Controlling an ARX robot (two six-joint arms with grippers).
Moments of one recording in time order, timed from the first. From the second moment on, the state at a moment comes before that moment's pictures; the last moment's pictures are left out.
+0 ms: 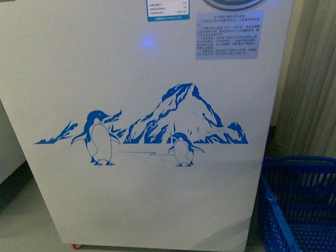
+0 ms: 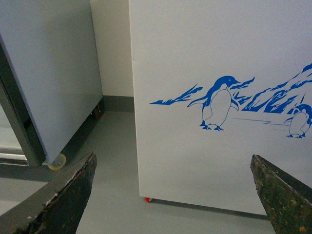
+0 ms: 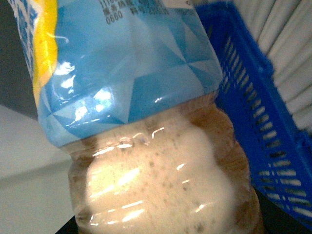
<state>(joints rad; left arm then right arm) 0.00 0.00 0.01 0.00 0.00 0.00 -0.20 1.27 0.65 0.10 0.08 0.21</state>
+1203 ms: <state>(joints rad) 0.00 0.00 0.01 0.00 0.00 0.00 0.06 0.37 0.53 -0.13 0.33 0.32</state>
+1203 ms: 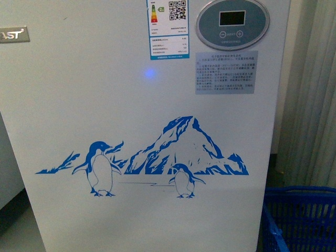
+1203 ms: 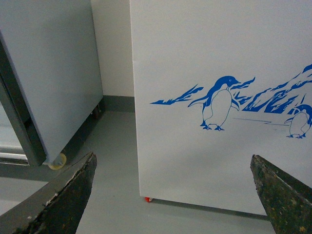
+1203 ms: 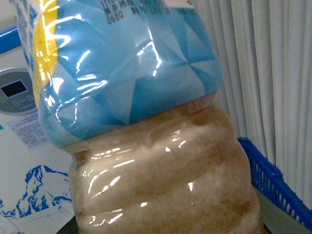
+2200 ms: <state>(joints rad) 0.00 0.00 0.01 0.00 0.00 0.00 0.06 0.37 0.52 -0.13 0.34 0.32</state>
